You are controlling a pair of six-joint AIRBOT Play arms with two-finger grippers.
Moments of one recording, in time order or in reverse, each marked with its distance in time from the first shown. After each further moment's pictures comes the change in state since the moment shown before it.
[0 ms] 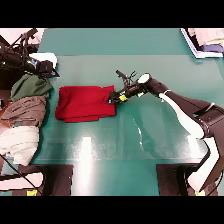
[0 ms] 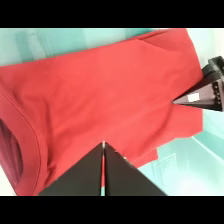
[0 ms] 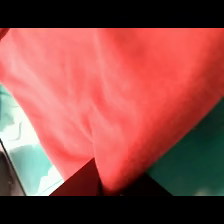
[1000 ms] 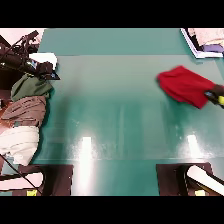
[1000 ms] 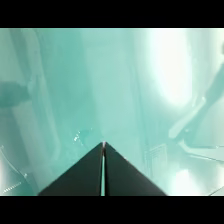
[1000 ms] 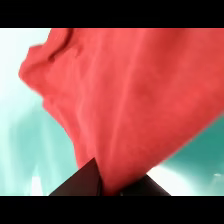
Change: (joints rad) left arm -0.001 0.000 0.000 -0.002 -0.048 -0.046; right arm -1.176 0.798 -0.650 -0.209 -0.136 -0.036
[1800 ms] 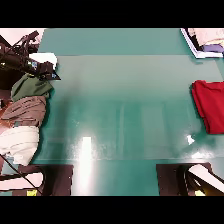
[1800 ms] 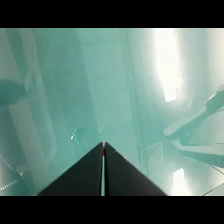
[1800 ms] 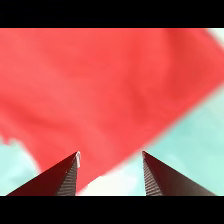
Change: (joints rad) left arm -0.002 0.000 0.000 -0.005 -0.006 -0.010; right arm -0.336 0.043 0.061 -0.598 0.171 0.157
